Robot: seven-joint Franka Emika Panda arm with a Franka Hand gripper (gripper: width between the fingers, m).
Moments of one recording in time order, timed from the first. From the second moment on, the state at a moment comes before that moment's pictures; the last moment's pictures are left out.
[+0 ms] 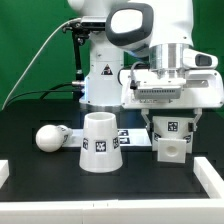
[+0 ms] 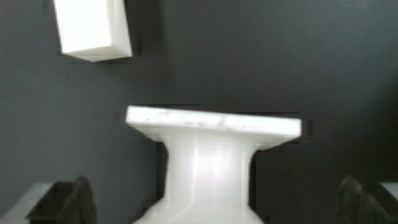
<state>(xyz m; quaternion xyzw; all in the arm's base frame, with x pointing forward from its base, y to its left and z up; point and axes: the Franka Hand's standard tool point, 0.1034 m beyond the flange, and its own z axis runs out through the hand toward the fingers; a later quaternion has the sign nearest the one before) 0.458 0.112 0.059 0.08 0.98 0.01 0.16</state>
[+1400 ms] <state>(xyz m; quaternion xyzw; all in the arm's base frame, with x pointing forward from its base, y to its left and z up) 0.522 0.121 0.158 0.44 0.87 0.11 0.21</state>
